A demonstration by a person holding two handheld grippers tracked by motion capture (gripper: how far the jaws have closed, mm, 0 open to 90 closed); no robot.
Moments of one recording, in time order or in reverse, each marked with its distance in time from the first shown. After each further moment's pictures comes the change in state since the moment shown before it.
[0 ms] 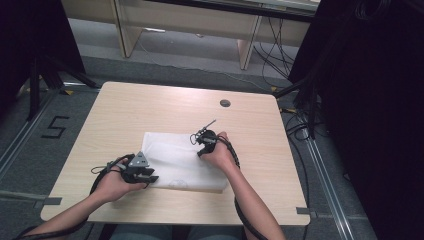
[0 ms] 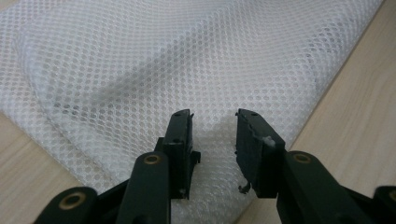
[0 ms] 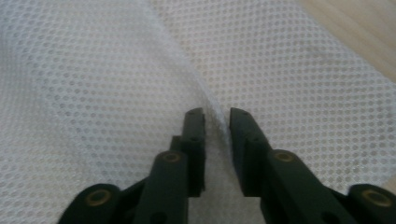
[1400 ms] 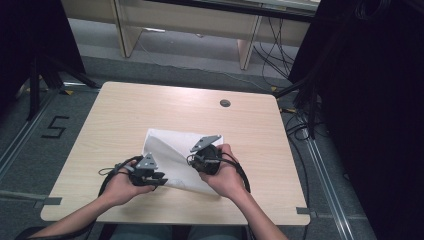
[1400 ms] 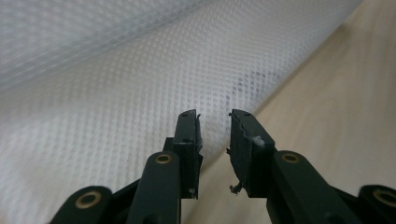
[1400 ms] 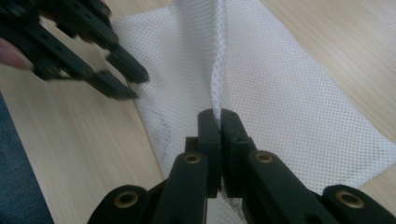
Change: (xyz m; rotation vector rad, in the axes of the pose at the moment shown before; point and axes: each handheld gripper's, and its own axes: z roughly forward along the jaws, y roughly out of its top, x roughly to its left) left arm -0.026 0.017 -0.012 -0.042 -0.079 -0.013; right arm 0.084 -0.039 -0.104 -0.239 0.011 -0.186
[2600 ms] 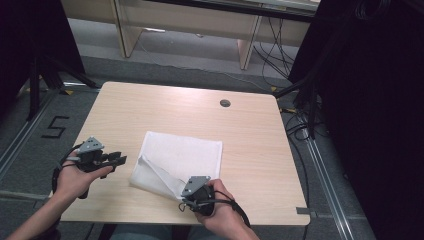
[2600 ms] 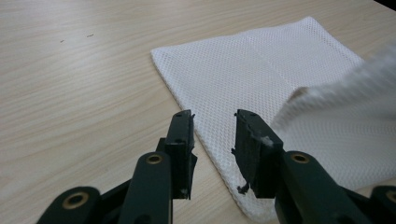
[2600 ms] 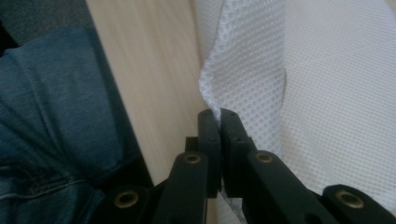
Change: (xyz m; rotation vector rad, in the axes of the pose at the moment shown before) left arm 0.065 -0.037 -0.081 -0.212 0.243 -0.293; right arm 0.074 -0.050 -0.001 0.047 0.097 -0.172
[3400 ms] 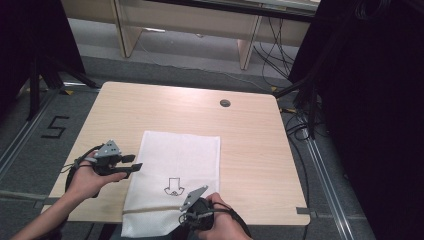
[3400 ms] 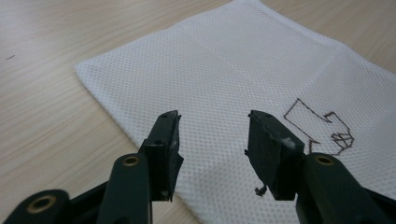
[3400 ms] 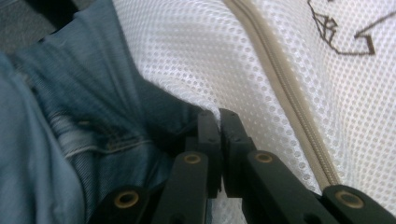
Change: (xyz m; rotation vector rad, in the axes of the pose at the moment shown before) left arm -0.026 0.002 0.026 0.032 -0.136 0.153; right arm 0.017 -0.020 0.013 0.127 0.215 0.084
